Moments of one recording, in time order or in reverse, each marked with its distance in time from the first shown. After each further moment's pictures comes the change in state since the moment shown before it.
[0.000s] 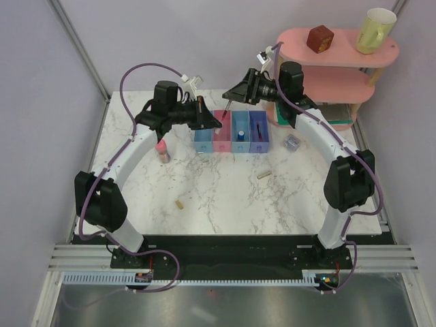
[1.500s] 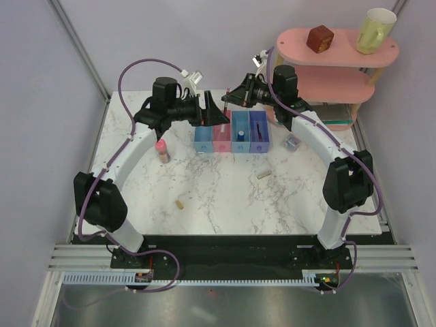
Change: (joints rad) left arm -0.001 0.000 0.035 0.027 0.023 -0.005; right arm 0.041 -0.011 -0.024 -0.008 0.109 -0.080
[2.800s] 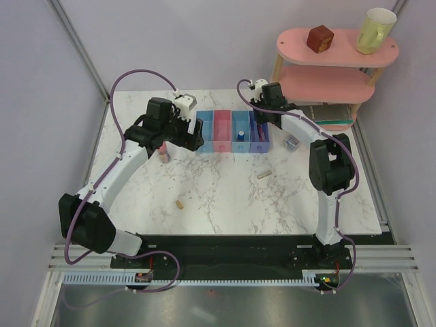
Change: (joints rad) left arm -0.005 -0.200 -0.210 -0.220 -0.484 0.489; right arm -0.039 0.254 0.079 -0.369 0.673 -0.712
